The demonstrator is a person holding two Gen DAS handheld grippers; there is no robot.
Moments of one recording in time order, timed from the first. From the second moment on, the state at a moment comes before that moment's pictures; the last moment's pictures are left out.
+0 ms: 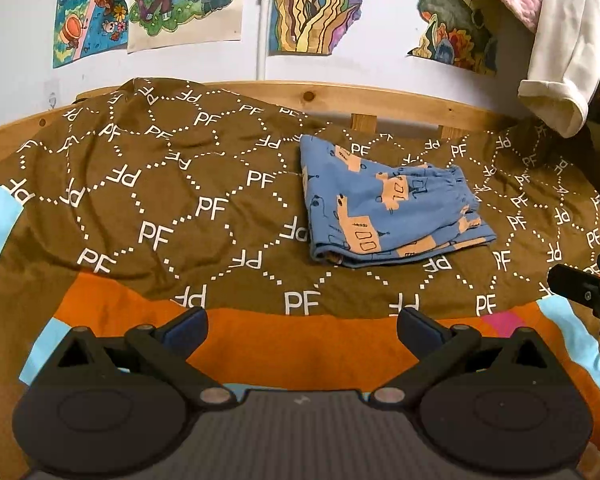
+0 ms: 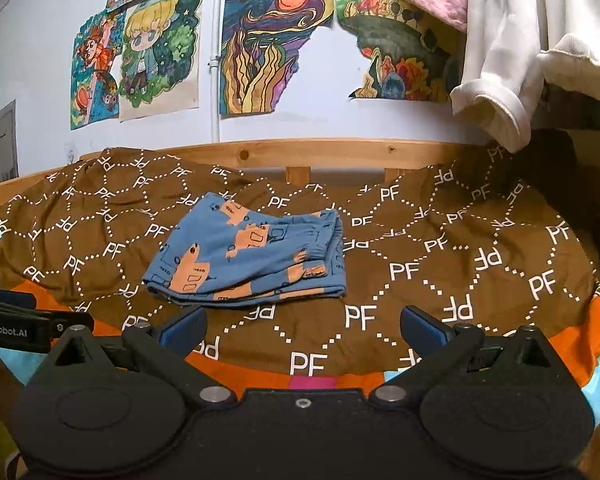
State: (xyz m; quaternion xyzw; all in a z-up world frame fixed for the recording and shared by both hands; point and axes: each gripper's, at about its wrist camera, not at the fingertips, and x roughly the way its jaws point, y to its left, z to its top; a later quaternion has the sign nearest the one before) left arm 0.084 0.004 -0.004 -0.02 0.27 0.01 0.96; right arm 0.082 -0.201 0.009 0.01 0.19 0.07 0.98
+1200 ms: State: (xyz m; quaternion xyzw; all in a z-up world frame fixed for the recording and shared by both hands) left arm 0.082 0.008 -0.006 -0.02 0.28 0.01 0.96; right arm 0.083 -0.200 0.007 0.01 0.19 0.07 0.98
